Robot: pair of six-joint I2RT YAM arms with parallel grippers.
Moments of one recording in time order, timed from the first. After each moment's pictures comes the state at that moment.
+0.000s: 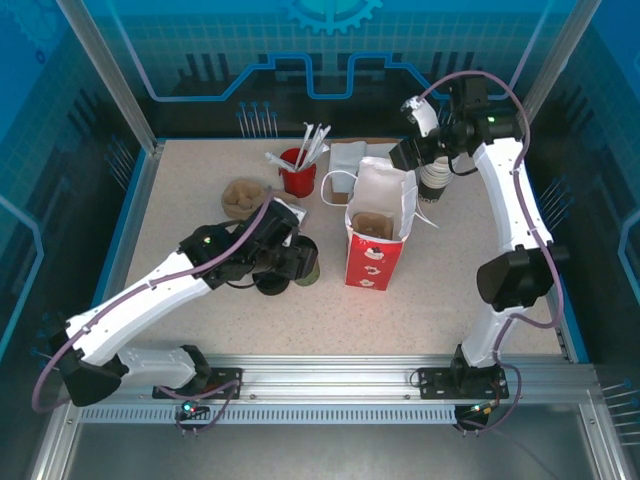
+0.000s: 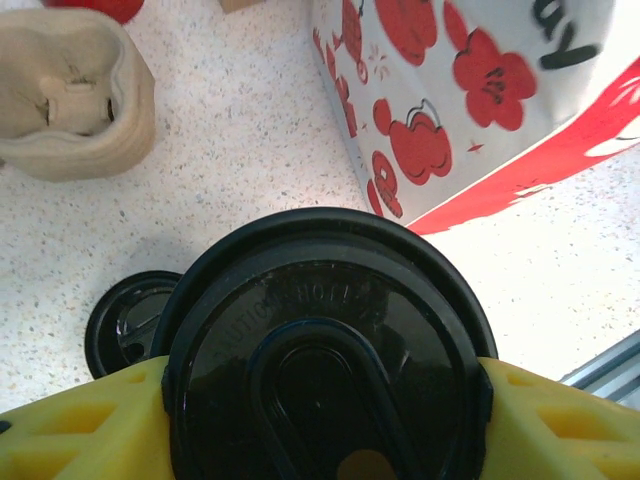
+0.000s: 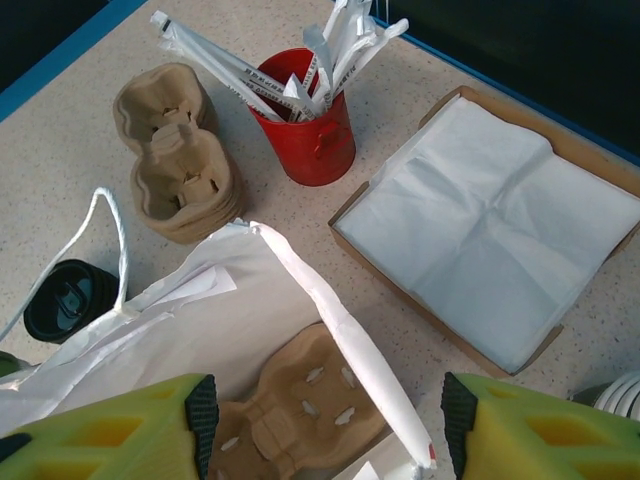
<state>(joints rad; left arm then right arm) -0.84 1.22 1.32 -1.01 -0.15 -0.43 0.11 1.85 2.12 -1.21 -0.55 -0.40</state>
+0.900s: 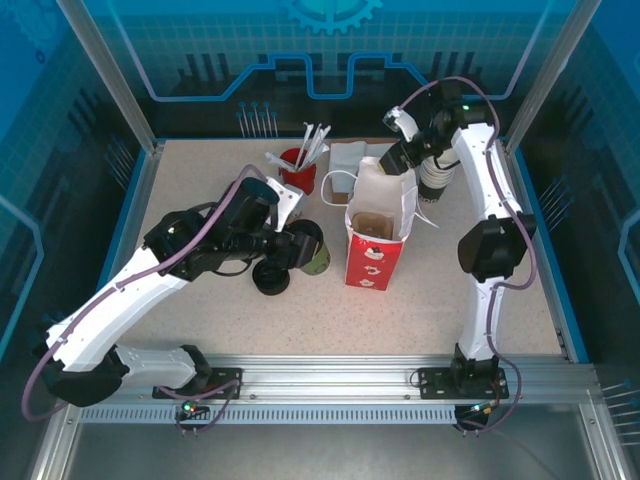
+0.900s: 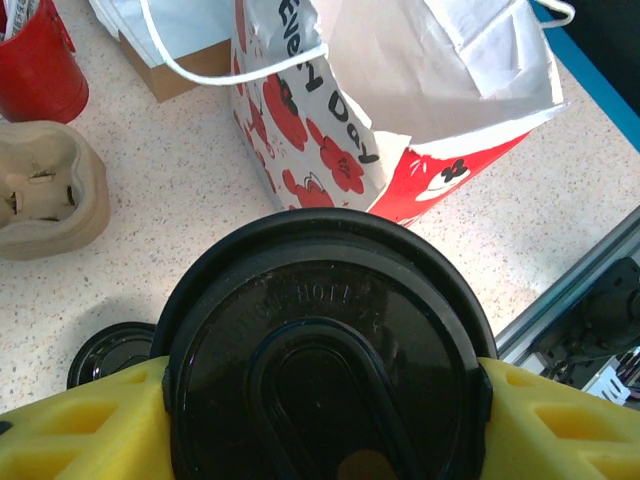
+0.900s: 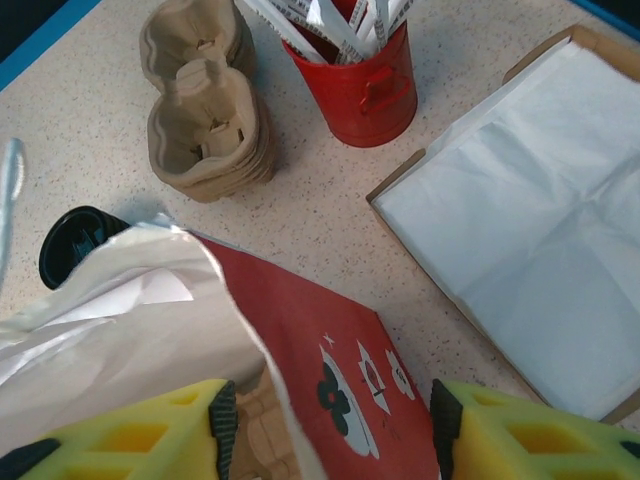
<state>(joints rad) -0.82 1.23 1.57 -1.12 -0.02 -0.34 0.12 2.14 2.35 -1.39 -0.64 -0.56</state>
